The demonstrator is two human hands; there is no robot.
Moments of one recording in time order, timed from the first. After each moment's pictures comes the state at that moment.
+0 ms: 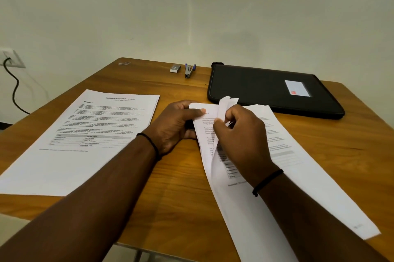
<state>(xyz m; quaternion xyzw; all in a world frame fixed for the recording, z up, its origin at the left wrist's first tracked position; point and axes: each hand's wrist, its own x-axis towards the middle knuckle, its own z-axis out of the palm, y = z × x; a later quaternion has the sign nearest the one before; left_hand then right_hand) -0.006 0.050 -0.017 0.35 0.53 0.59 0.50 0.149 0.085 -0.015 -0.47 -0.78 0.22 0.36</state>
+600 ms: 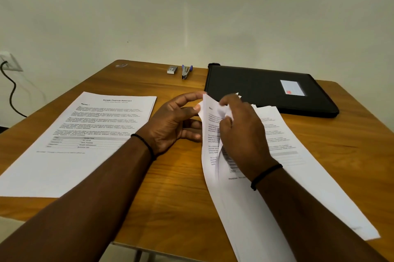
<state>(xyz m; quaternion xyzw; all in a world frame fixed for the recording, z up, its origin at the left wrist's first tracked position) -0.010 0.044 -0.016 0.42 0.46 0.59 0.51 0.159 0.092 -0.012 -0.45 -0.81 0.19 0.33</state>
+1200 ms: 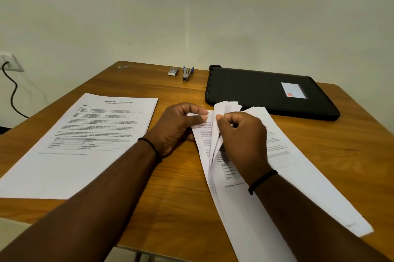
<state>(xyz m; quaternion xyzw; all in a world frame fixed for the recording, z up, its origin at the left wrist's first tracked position) -0.003 0.048 -0.021 0.41 0.57 0.58 0.42 0.152 0.088 -0.019 -0.46 -0.73 0.28 0.42</state>
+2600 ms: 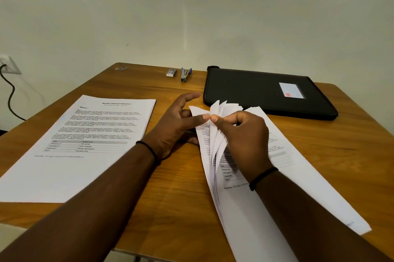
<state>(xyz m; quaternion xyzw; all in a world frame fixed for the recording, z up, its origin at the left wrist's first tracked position) 0.003 0.046 -0.016 0.42 0.51 0.59 0.46 0.156 0.092 -0.016 -0.46 -0.69 0.34 0.44</state>
